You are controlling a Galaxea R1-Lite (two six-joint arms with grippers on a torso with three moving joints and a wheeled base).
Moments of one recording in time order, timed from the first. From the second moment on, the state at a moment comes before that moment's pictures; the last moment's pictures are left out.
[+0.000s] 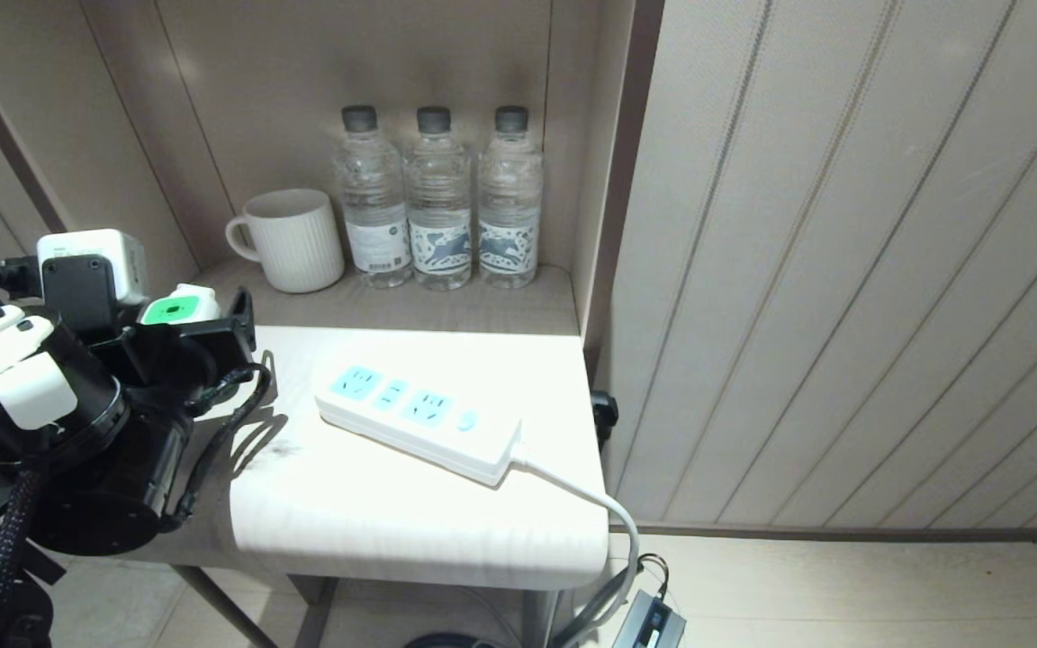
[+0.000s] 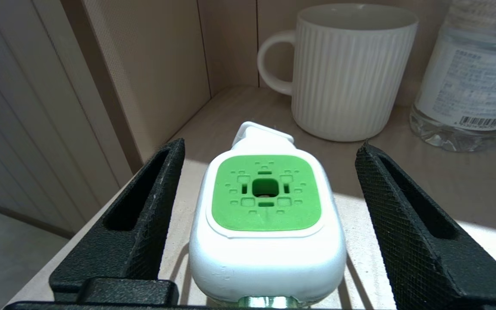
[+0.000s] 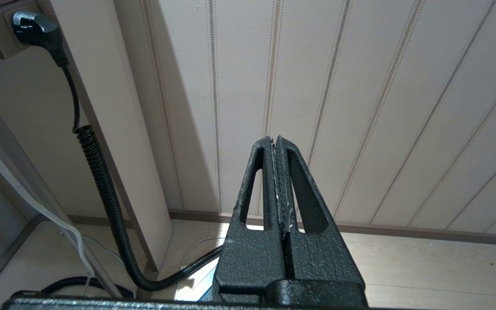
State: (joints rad) left arm -0.48 1.60 -0.45 -1.30 0.74 0.11; right arm 0.00 0.00 0.00 -0.15 0.00 -0.01
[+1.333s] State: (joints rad) left arm -0.35 0.94 -0.63 -0.59 1.20 0.25; right arm 0.00 0.00 0.00 -0.15 0.00 -0.01
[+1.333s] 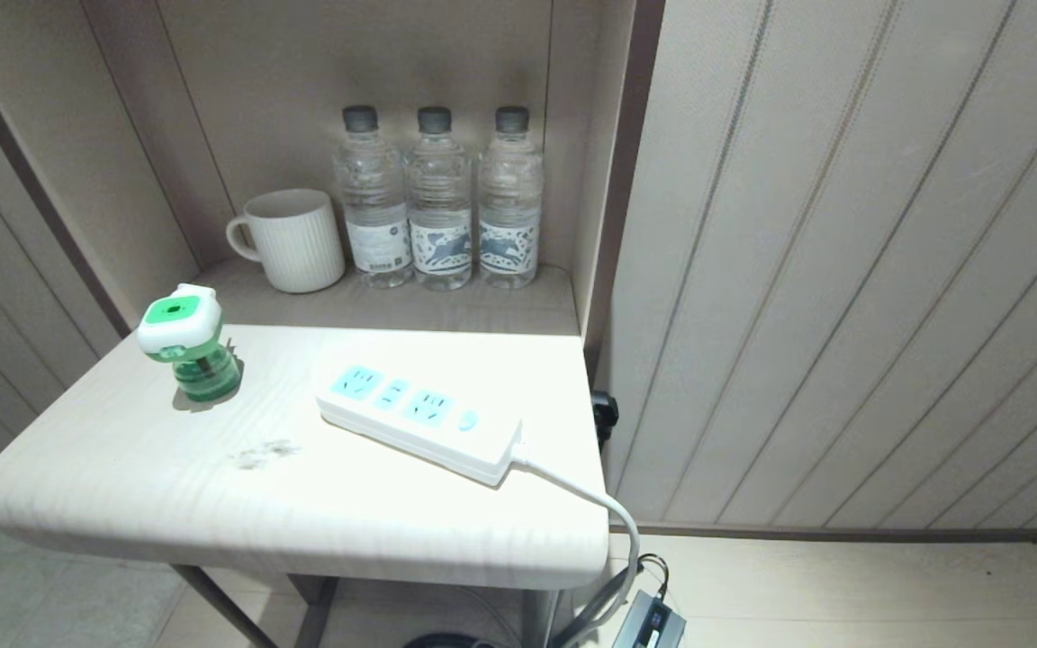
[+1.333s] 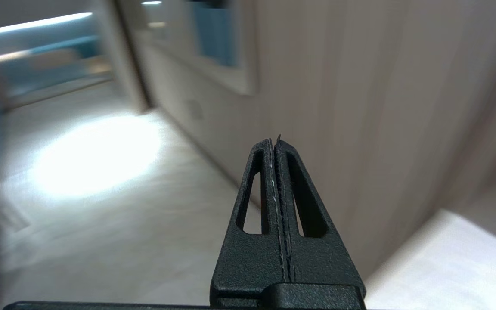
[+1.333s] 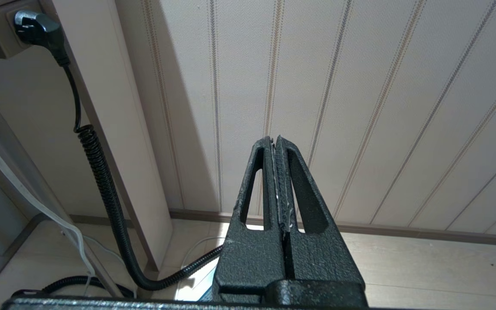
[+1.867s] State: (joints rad) left arm -0.07 0.38 -0.57 -0.10 0.97 0.25; right arm 0.00 0.00 0.00 -0.15 0.00 -0.01
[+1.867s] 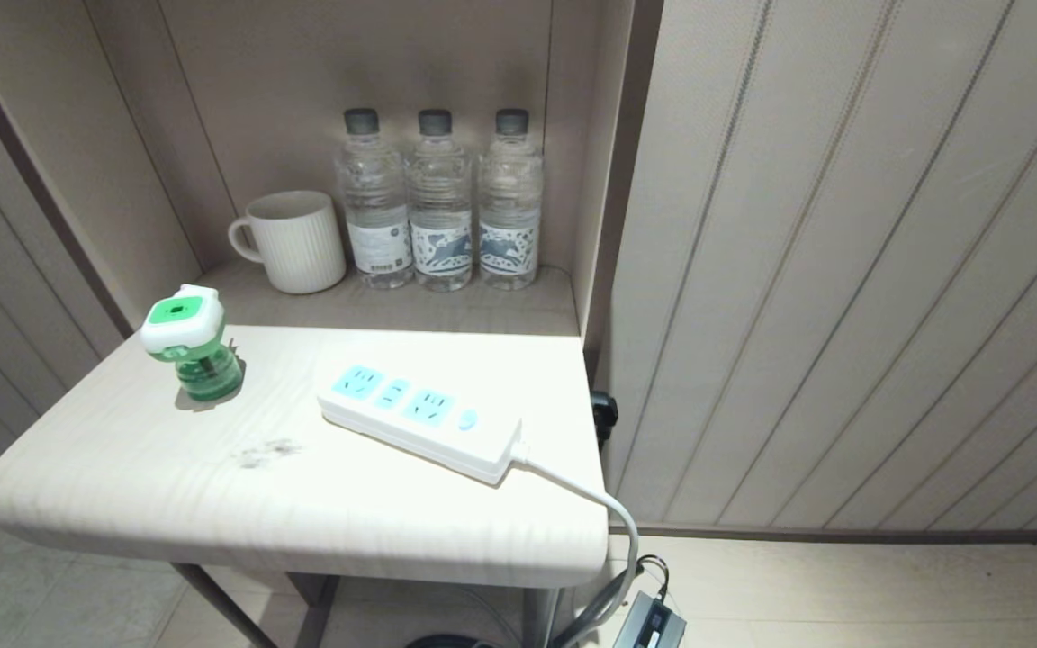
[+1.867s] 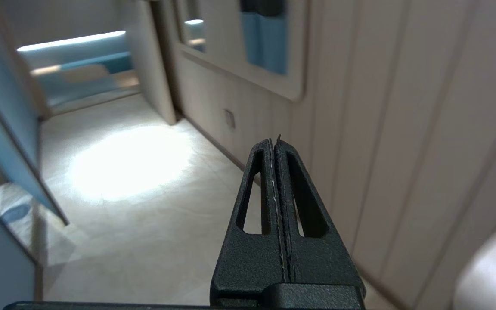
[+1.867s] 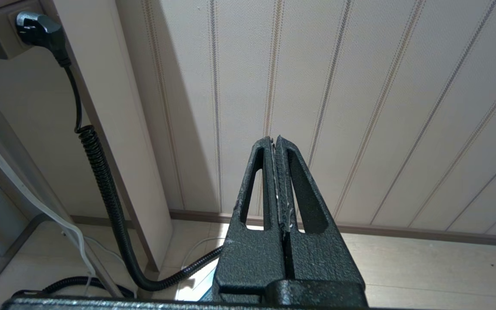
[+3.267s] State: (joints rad) left arm 0.01 0.00 0.00 -0.25 -0.03 0.08; right arm 0.00 0.00 0.00 -0.15 0.00 0.00
